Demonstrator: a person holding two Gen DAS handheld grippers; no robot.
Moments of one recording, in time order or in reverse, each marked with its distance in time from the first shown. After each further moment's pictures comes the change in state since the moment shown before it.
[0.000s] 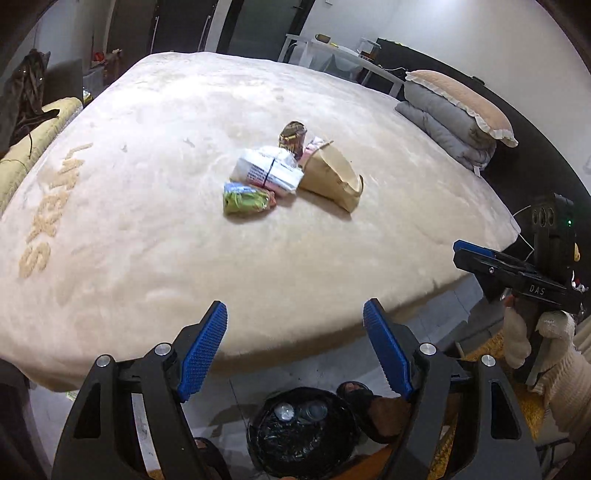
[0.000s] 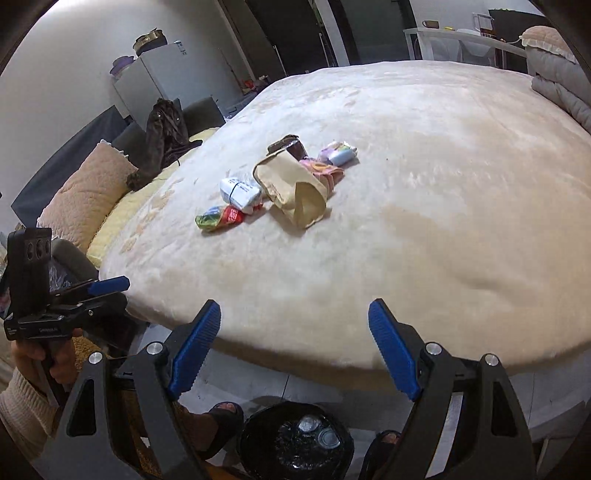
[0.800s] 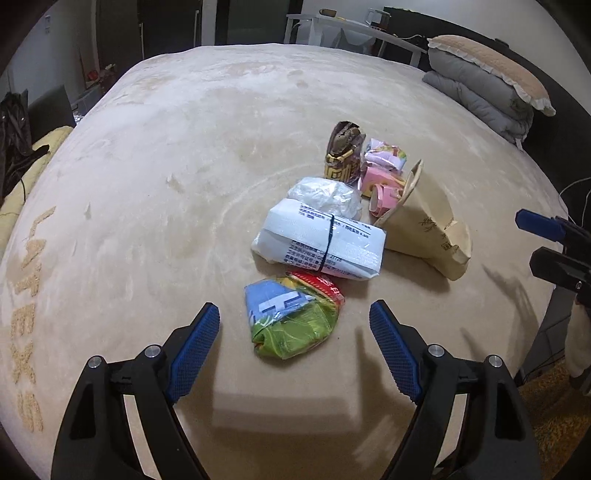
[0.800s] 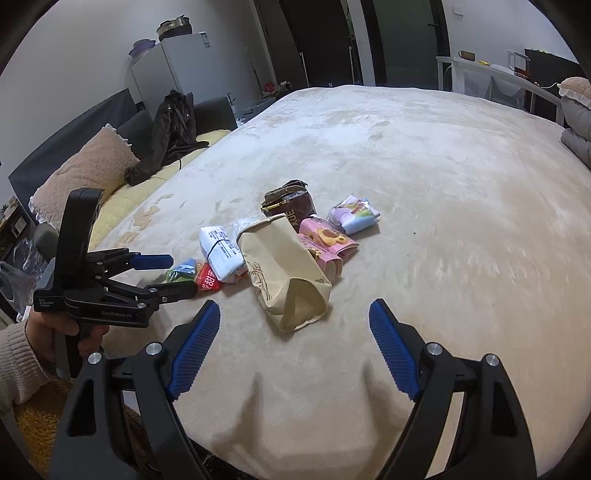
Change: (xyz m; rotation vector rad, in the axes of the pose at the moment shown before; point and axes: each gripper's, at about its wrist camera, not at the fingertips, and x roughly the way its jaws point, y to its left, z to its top) left arm 0.120 0.025 0.090 0.118 0.087 0.140; right arm 0.063 -0.006 0.073 -0.127 -0.024 -0.015
